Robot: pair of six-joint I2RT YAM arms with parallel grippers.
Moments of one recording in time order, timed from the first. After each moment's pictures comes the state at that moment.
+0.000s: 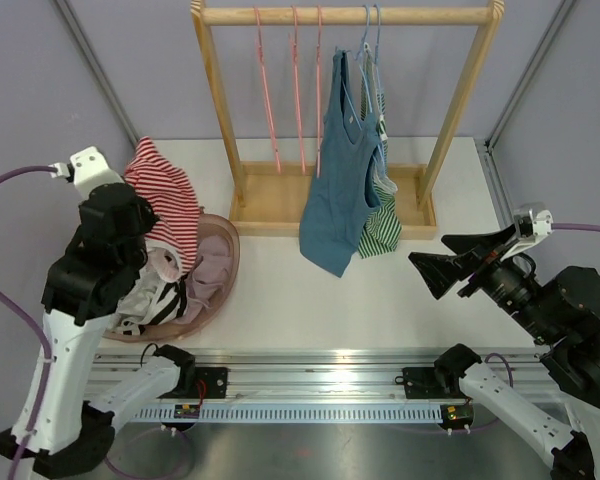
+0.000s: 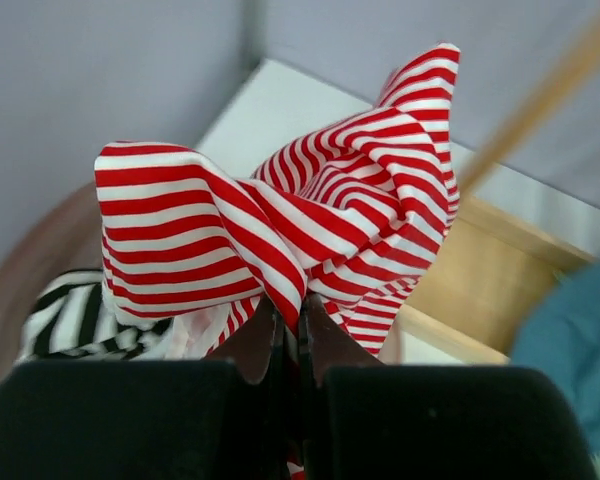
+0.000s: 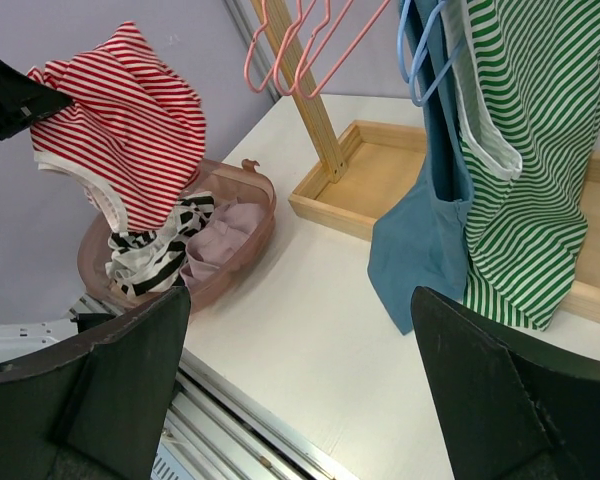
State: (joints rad) left arm -0.46 0.89 1.46 -0.92 -0.76 -0.43; right arm 0.60 0.51 1.25 -0.73 -0.05 0.37
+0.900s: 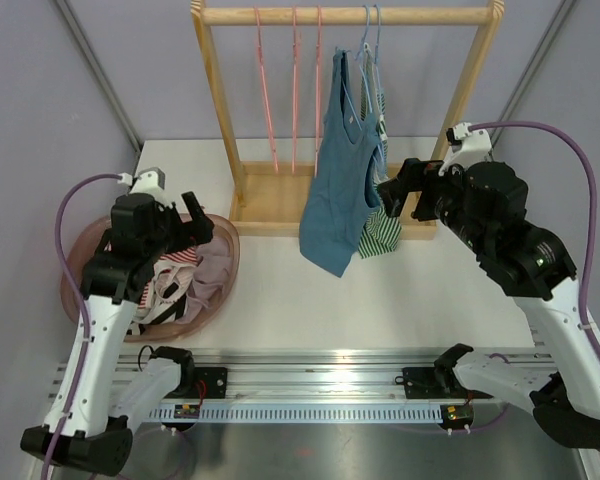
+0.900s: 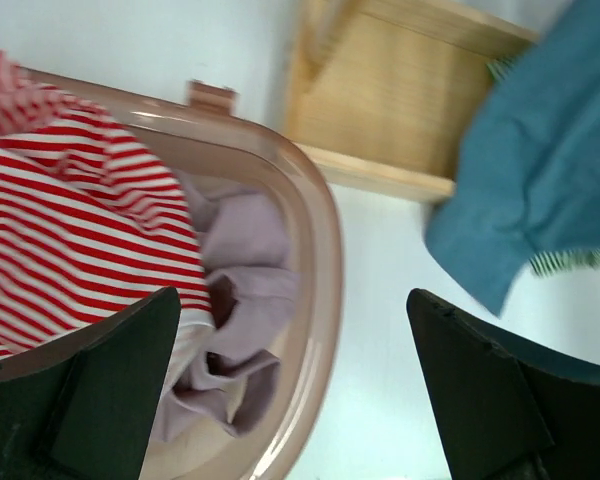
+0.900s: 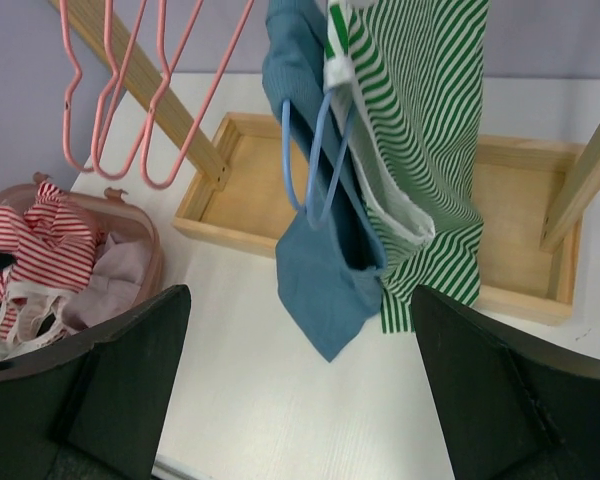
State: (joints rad) left arm -0.13 0.89 1.14 -0.81 -0.03 -0.37; right arm 0.60 1.00 1.52 -0.76 0.20 0.34
